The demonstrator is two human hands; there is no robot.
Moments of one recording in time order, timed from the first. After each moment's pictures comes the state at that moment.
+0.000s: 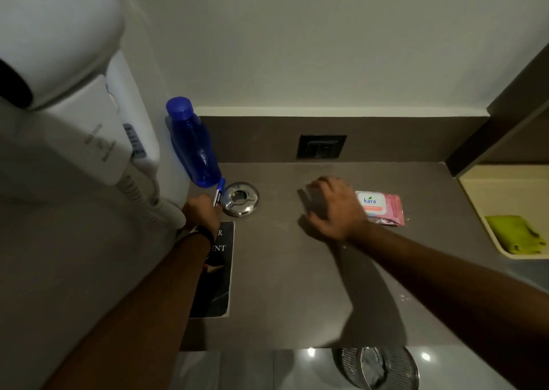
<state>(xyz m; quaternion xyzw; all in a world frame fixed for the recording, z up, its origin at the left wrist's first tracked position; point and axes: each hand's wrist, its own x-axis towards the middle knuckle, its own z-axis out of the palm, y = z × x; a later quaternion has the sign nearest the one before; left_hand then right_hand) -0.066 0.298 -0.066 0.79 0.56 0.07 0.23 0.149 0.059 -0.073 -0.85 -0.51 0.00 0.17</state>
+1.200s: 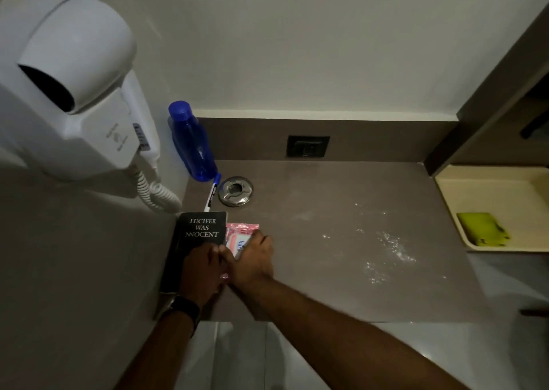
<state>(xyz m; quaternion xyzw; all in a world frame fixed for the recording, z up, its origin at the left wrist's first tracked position) -0.170 0.177 -0.081 0.78 0.49 0.12 0.36 -0.079 0.096 -0.072 -0.88 -0.20 0.27 0.33</state>
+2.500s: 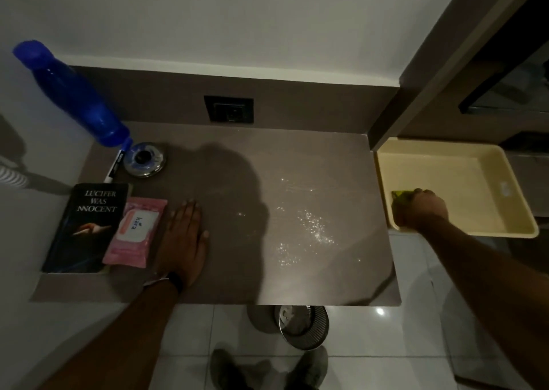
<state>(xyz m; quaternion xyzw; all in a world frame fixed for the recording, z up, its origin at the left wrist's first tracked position) -0.050 0.061 -0.139 0.94 0.32 0.03 0.14 0.386 -0.279 -0.083 -0.98 -0.10 0.16 -0.05</state>
